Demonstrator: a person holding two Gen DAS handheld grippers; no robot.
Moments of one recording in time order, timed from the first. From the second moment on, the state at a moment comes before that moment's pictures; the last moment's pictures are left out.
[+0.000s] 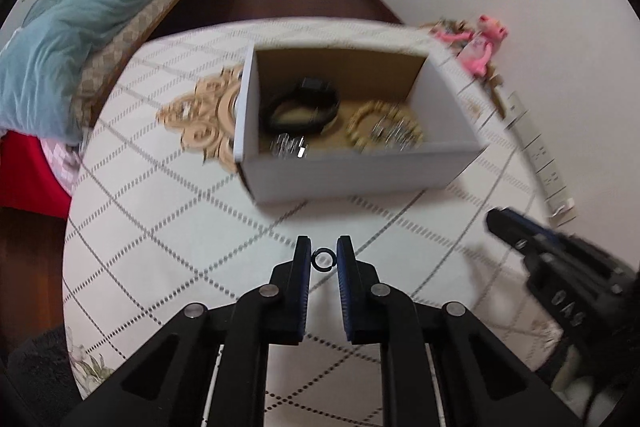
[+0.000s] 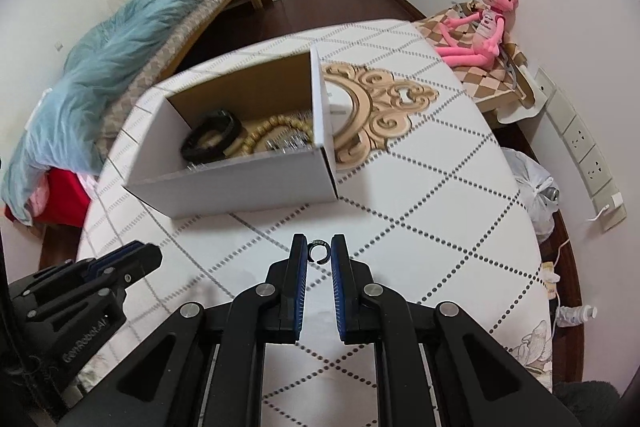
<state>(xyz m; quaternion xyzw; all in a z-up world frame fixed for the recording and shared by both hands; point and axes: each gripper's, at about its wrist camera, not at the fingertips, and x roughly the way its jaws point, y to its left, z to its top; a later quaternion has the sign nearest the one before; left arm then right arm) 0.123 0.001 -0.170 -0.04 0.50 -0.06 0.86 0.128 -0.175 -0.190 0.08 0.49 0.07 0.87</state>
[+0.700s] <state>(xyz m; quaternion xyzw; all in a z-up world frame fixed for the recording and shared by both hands) 0.268 0.029 -0.143 -0.06 0.55 -0.07 0.83 0.299 -0.139 -0.166 0.06 0.57 0.15 0.81</state>
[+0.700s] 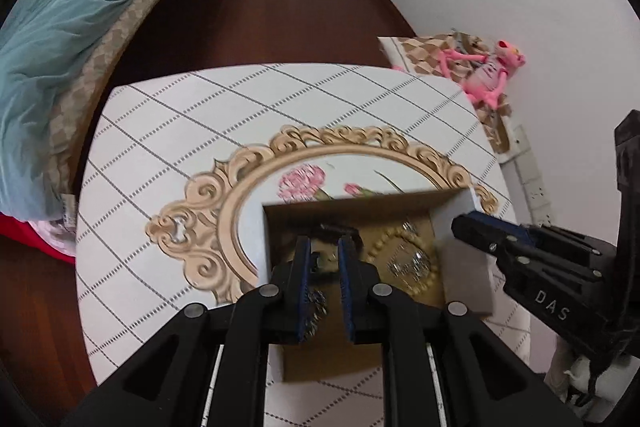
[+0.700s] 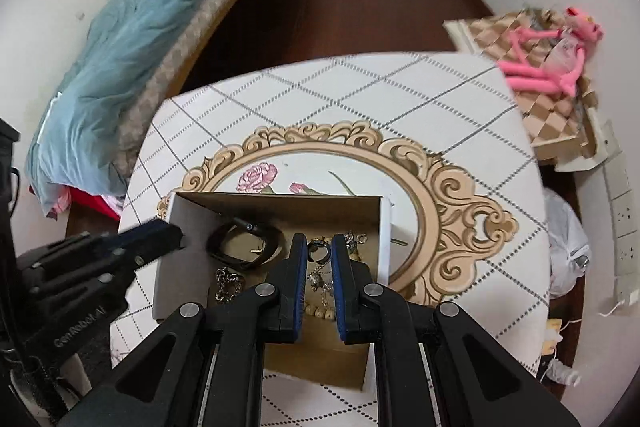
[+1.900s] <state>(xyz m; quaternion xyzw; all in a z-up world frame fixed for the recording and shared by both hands) 0.157 0.033 -0.092 -0.02 0.50 0.06 0.86 0.187 -0.162 -0.107 -0.03 0.53 0.04 0.84</state>
